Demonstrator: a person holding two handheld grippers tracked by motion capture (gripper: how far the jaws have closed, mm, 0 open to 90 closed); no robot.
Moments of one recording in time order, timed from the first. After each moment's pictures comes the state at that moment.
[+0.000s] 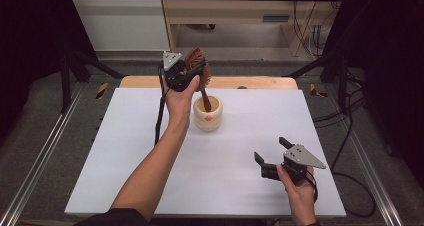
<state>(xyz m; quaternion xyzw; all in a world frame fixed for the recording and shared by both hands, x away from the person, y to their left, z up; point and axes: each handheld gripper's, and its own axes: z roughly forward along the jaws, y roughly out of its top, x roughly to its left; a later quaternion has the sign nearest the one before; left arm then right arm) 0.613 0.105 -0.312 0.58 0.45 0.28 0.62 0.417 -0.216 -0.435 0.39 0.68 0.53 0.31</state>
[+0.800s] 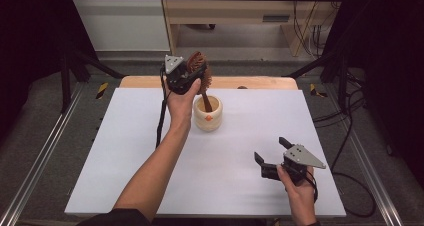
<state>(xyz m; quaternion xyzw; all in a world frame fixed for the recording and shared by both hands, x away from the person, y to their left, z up) 0.613 0.103 -0.323 0.58 0.45 0.28 0.61 0.417 -0.216 -0.435 0.39 0.69 0.53 0.31</state>
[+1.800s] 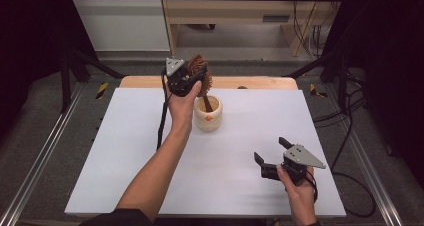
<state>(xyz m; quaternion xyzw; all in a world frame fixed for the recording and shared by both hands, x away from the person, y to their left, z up) 0.615 0.102 -0.333 0.58 0.46 0.27 0.61 0.417 -0.216 -0.435 0.39 0.69 0.53 0.31</state>
